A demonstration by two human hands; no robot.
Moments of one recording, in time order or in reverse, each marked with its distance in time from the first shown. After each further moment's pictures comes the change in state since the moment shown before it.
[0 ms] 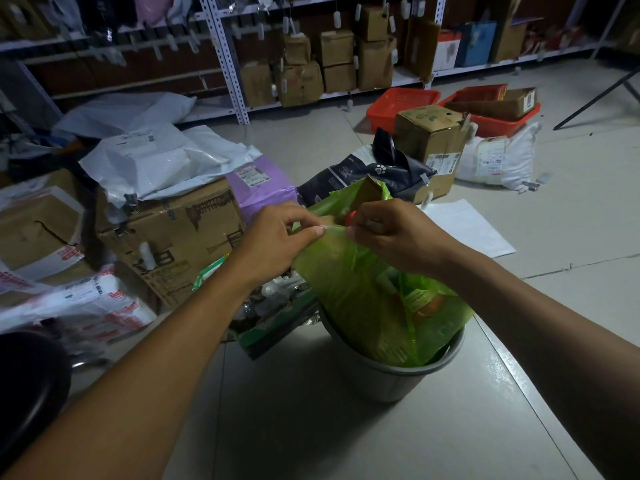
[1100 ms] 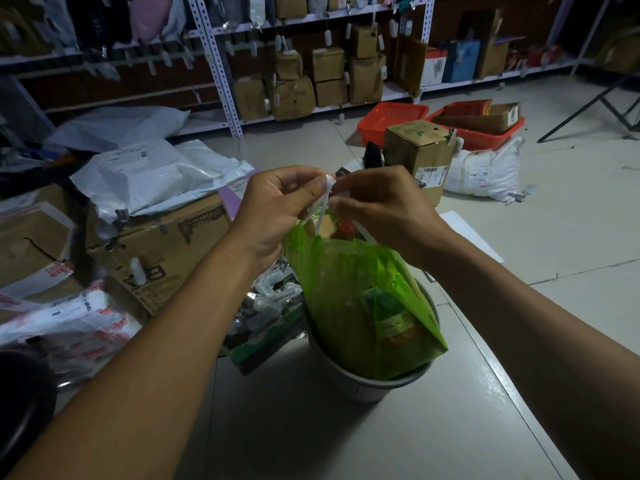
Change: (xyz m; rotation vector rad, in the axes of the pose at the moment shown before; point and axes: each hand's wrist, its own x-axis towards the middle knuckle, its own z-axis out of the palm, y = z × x) left_hand 0.037 0.052 -0.001 -0.628 0.113 -0.089; right_hand 0.017 -0.034 -0.024 0.344 0.178 0.012
